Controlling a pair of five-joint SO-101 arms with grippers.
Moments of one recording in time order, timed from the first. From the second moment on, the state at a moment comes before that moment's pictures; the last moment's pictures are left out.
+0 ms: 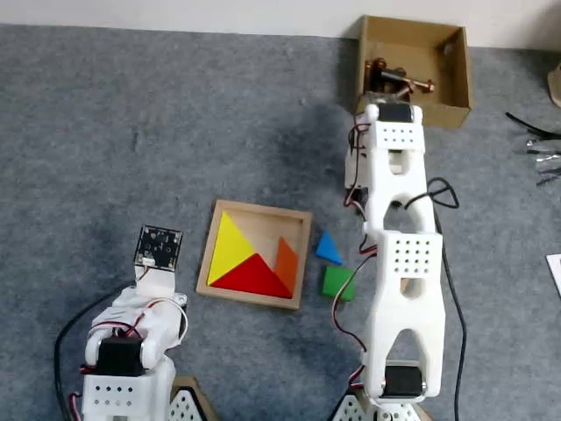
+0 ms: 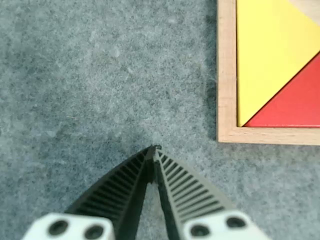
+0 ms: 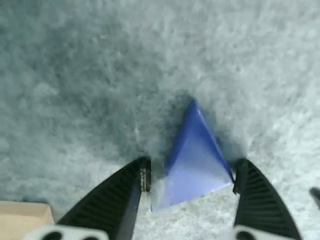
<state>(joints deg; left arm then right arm) -4.7 -104.1 96.0 75.4 -2.0 -4.7 59.3 -58.6 96.6 -0.9</state>
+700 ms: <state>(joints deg) -4.7 -104.1 96.0 75.4 -2.0 -4.0 63.2 -60.3 94.8 -0.6</state>
